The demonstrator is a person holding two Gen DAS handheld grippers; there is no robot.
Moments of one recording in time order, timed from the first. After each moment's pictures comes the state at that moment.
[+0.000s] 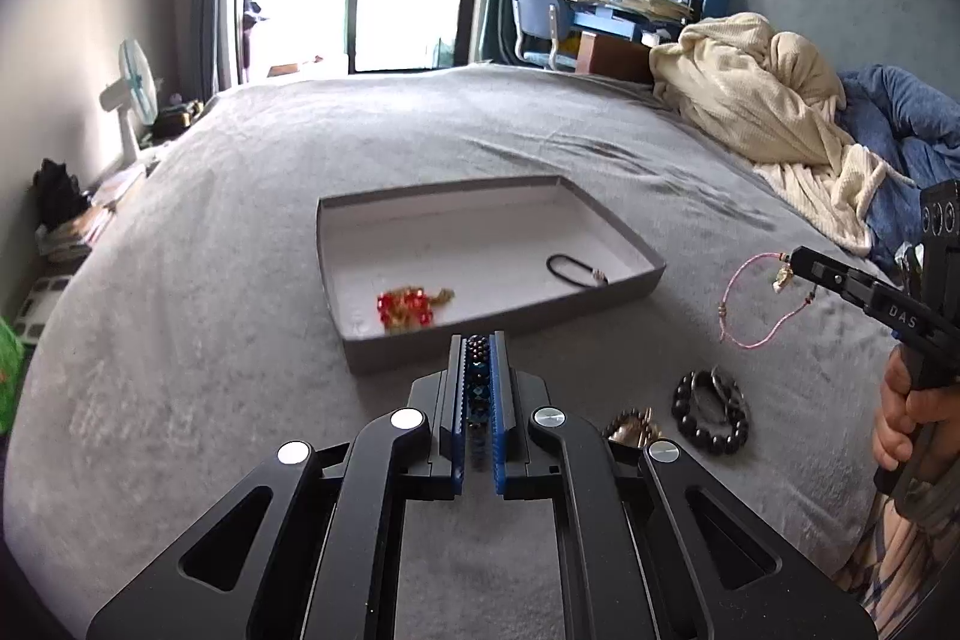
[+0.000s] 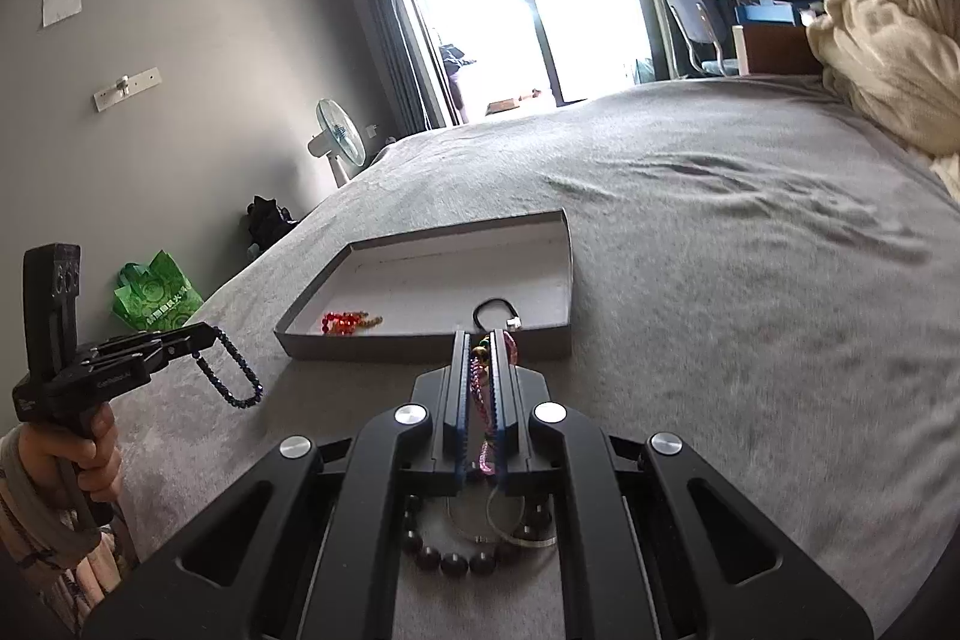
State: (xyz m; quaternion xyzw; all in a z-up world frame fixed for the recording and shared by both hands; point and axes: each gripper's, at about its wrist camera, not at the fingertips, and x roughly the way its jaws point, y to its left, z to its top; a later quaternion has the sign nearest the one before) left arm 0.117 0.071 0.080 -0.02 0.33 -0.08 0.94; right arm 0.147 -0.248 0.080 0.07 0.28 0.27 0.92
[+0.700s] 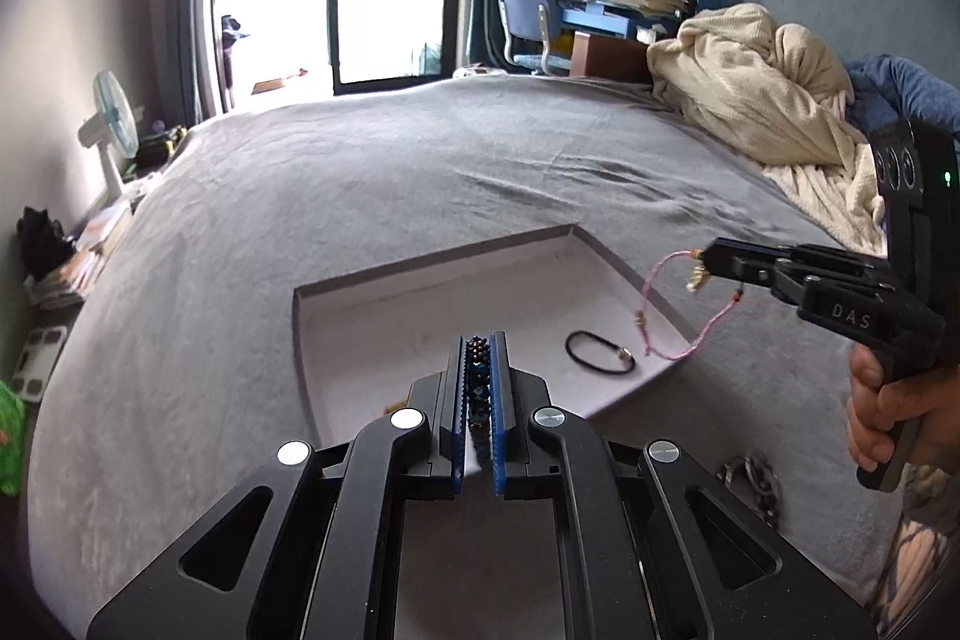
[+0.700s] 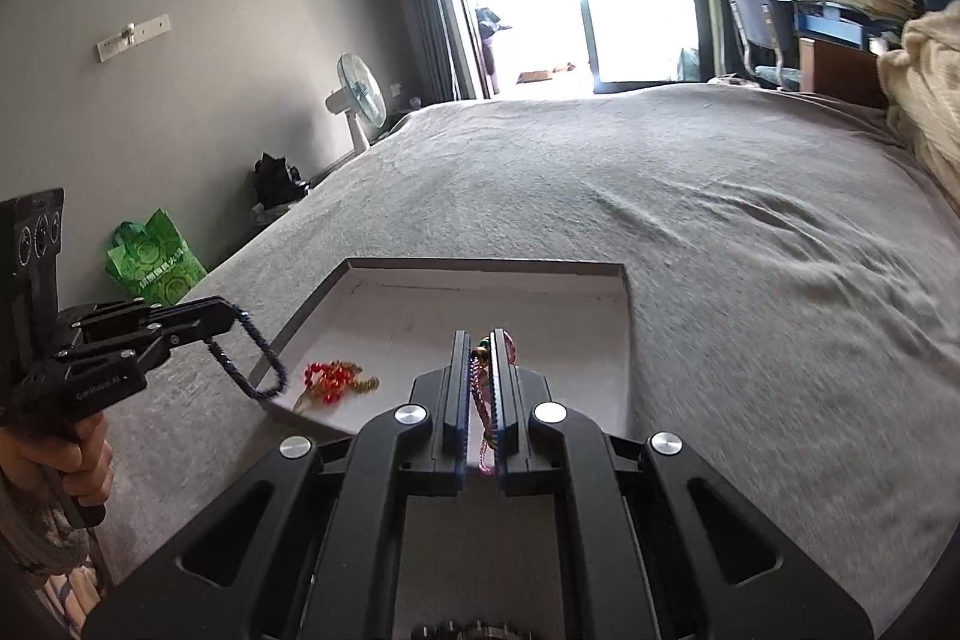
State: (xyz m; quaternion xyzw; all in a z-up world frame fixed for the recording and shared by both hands) left arm 0.212 0.062 0.095 0.01 0.33 -0.09 0.94; right arm 0.265 -0.164 0.091 0.02 0.32 0.30 0.90
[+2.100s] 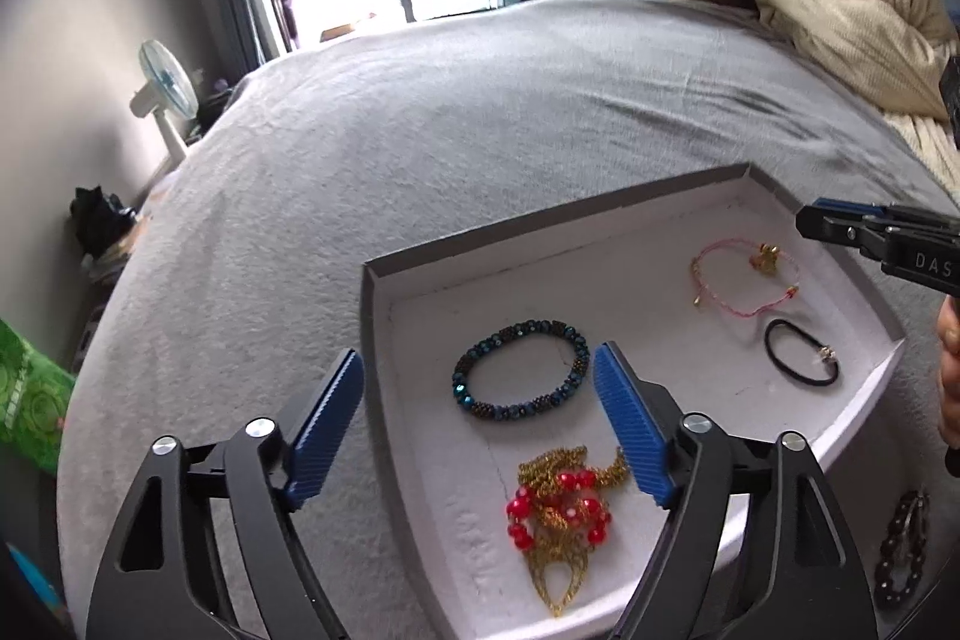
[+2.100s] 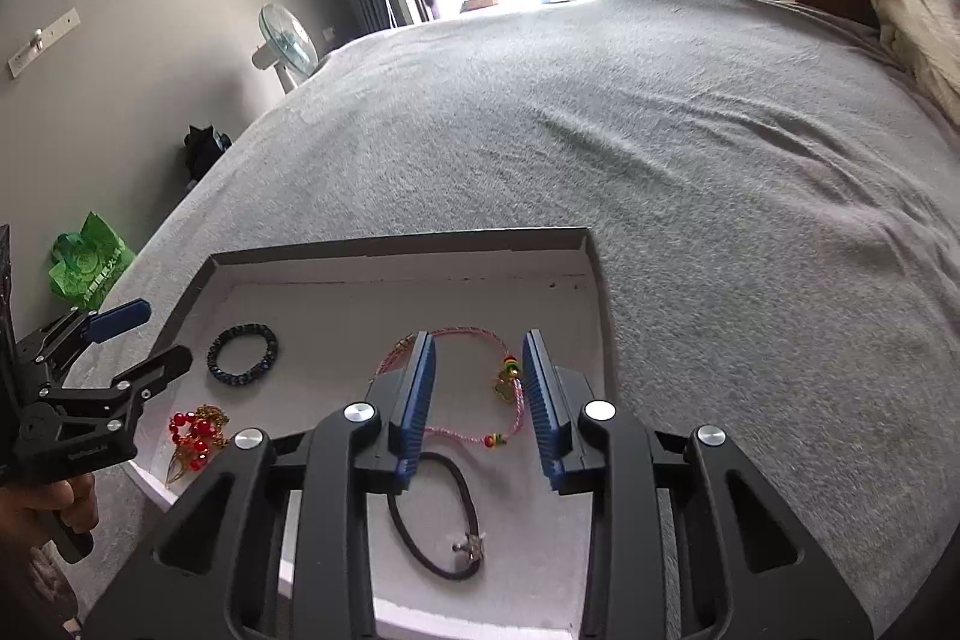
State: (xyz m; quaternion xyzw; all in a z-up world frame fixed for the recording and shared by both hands) left arm 0.299 0.095 0.034 0.05 0.40 0.02 0.91; right arm 0.365 -0.156 0.027 0.04 0.40 0.24 0.88
